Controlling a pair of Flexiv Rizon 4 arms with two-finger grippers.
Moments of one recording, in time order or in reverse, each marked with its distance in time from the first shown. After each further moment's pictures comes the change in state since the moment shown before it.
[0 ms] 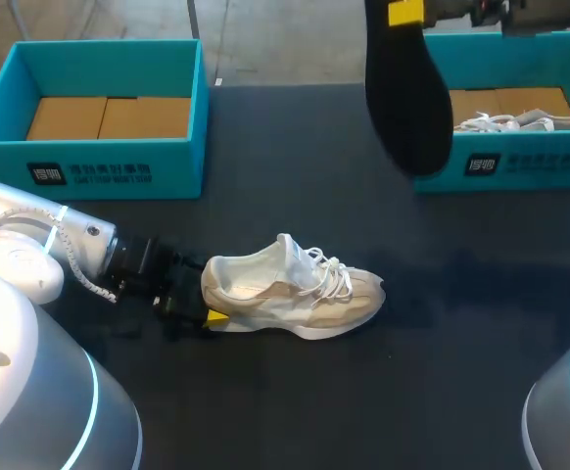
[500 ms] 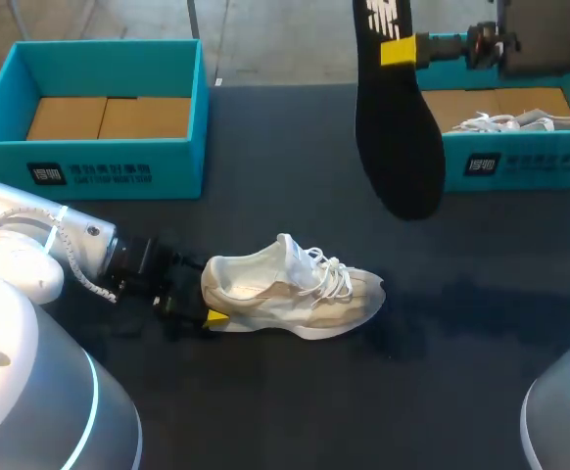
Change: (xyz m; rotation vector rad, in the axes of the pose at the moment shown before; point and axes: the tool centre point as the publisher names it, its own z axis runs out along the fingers) left arm 0.000 0.000 0.000 0.000 0.000 0.000; right arm 0.023 -0.039 0.009 -0.021 -0.016 0.068
